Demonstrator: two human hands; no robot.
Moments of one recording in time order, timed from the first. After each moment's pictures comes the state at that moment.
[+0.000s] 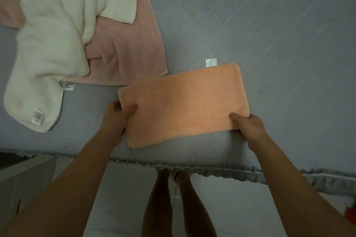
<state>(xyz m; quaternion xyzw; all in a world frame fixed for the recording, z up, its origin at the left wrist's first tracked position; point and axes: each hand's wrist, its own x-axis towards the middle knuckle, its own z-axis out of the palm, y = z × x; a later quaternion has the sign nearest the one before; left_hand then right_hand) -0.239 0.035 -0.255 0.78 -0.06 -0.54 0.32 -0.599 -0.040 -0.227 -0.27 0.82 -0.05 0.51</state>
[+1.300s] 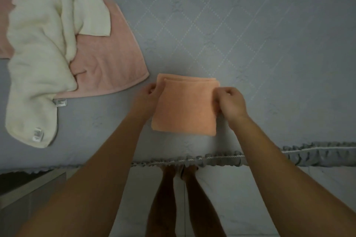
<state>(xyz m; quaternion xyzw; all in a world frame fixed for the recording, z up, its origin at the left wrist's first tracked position) -0.349 -0.045 -0.202 0.75 -0.34 -0.53 0.20 -0.580 -0.055 -0.193 -0.29 0.79 -0.17 0.51</state>
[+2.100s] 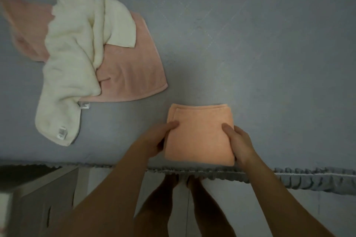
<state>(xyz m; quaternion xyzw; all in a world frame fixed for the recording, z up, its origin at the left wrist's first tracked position) -0.329 0.008 -0.204 0.65 -0.03 -0.74 0.16 -0.576 -0.004 -0.193 -0.19 0.72 -0.15 0.65</state>
